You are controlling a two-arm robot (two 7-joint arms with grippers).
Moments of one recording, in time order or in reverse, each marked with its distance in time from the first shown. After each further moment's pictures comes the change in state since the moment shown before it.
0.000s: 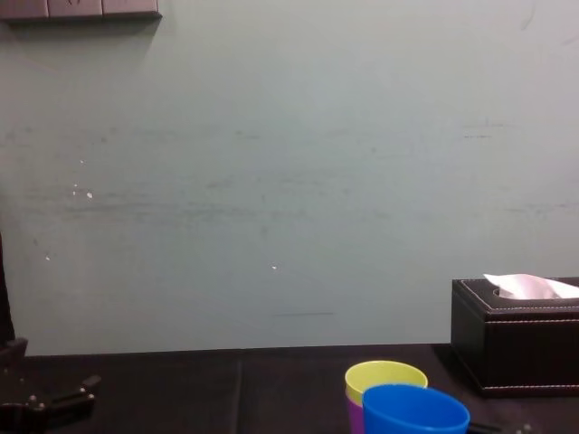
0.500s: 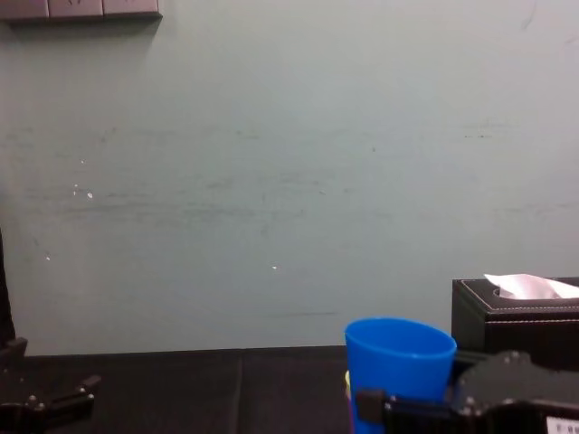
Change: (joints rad) left arm 0.000 0.000 0.000 0.000 0.000 0.000 0.000; right arm 0.031 0.055 -0.004 -0.135 0.024 0.082 -0.003
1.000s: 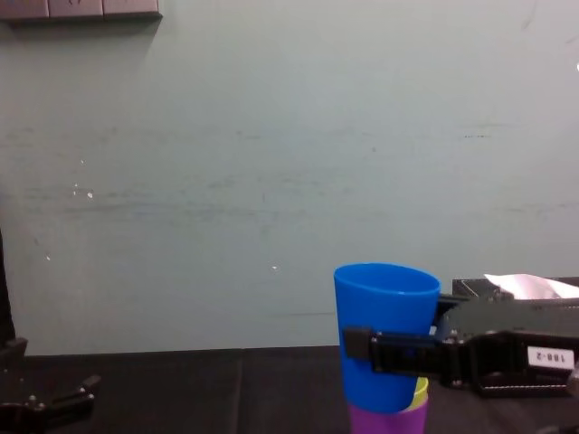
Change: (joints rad) left arm 0.000 0.000 0.000 0.000 0.000 0.000 0.000; right arm 0.075 0.008 -0.014 -0.013 0.024 0.034 -0.002
